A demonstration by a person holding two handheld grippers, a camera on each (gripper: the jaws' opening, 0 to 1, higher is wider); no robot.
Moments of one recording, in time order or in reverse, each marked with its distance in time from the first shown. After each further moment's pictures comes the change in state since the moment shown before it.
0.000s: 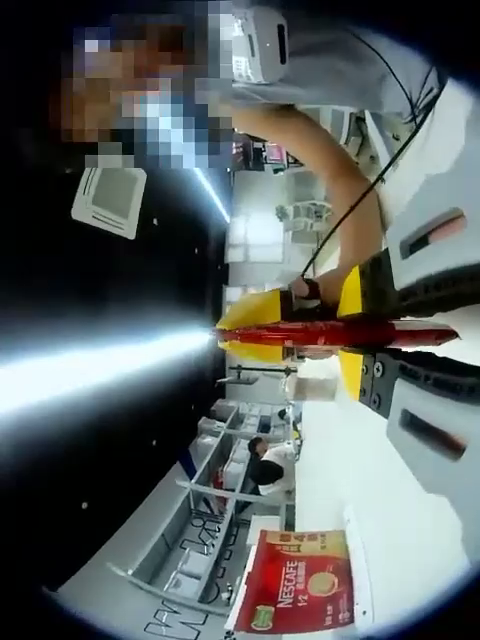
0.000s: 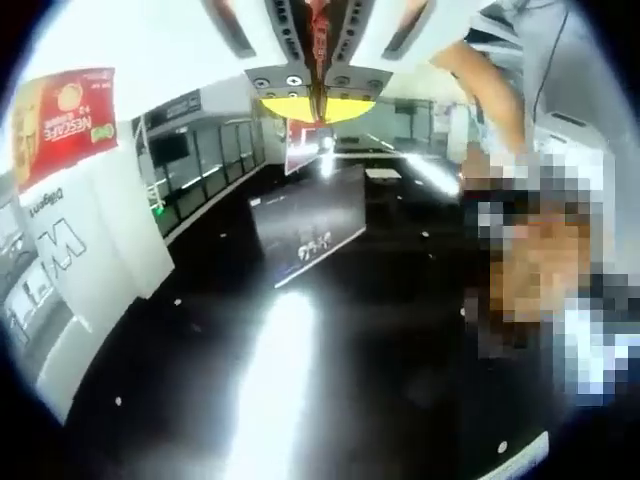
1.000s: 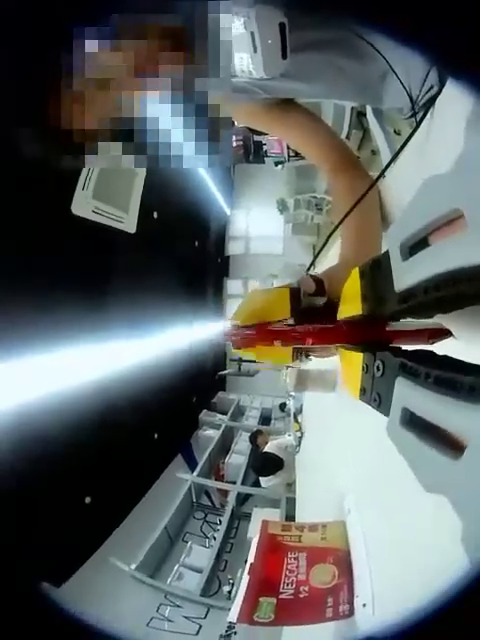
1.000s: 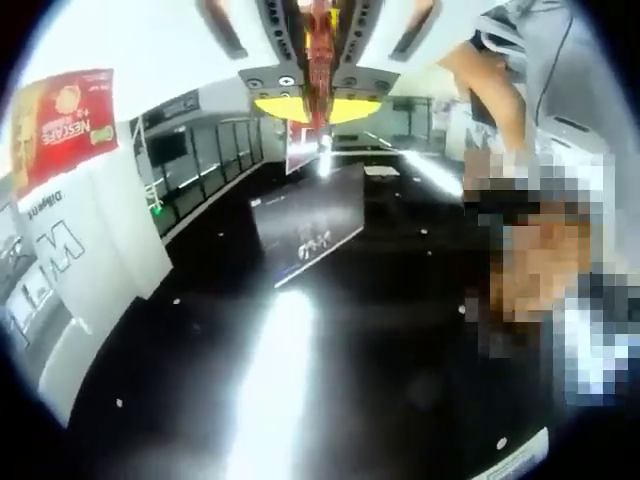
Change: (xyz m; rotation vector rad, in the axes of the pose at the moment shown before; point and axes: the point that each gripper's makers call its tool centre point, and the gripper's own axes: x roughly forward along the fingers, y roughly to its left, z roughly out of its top) left arm -0.006 0.007 0.001 -0.004 0.001 0.032; right arm -0.002 -0.010 -0.007 -0.010 0.007 -0.024
